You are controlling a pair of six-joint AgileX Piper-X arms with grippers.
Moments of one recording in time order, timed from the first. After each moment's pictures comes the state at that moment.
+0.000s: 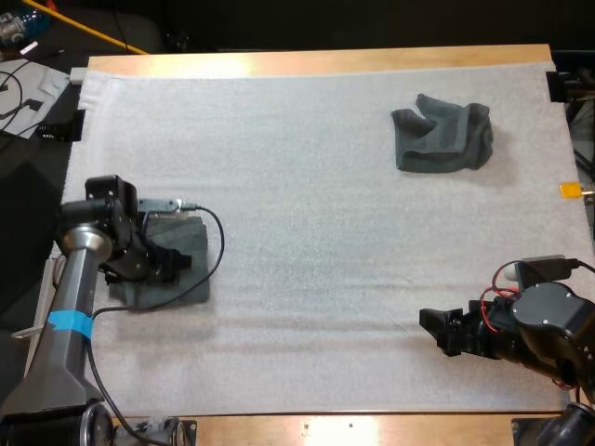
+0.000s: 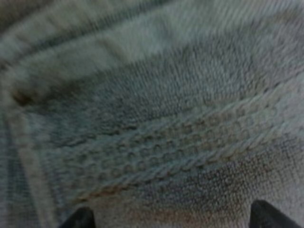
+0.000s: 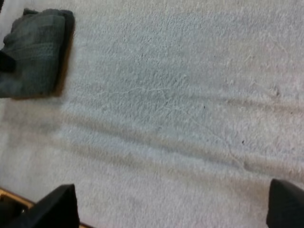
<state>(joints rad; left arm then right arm) 0.13 1.42 -0.96 1.14 0.03 -1.62 0.78 0.66 -0.83 1.07 -0.04 -1.20</state>
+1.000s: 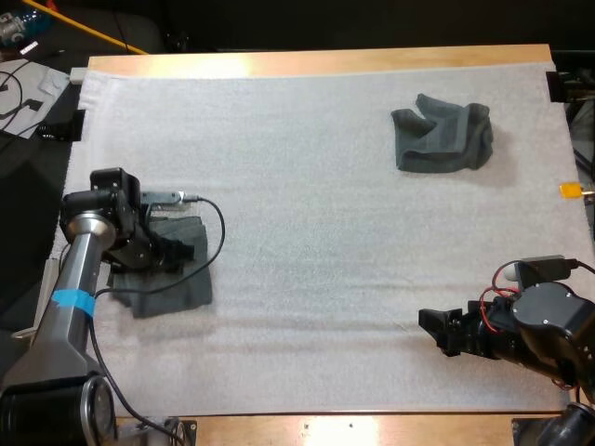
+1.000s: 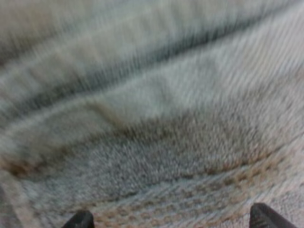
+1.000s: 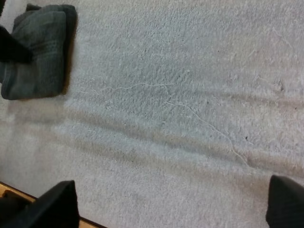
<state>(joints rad) 0.13 1.53 -0.94 1.09 0.06 -1.63 0.78 0.66 -0.83 1.06 -0.05 -1.19</state>
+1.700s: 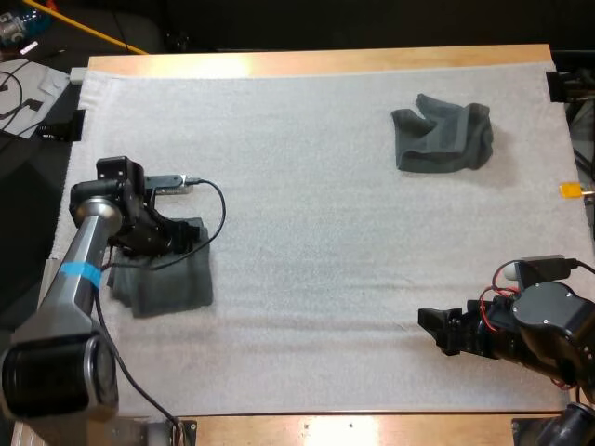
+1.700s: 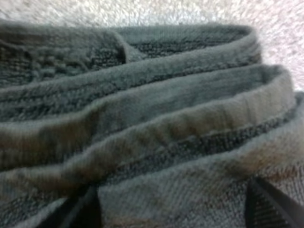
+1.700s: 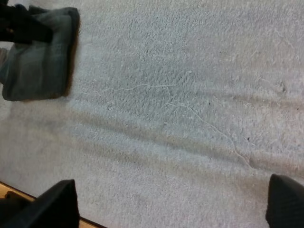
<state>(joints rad) 0.13 1.64 -1.03 0.93 0.13 -1.67 0.78 0.66 -0.83 1.06 -0.05 -1.19</state>
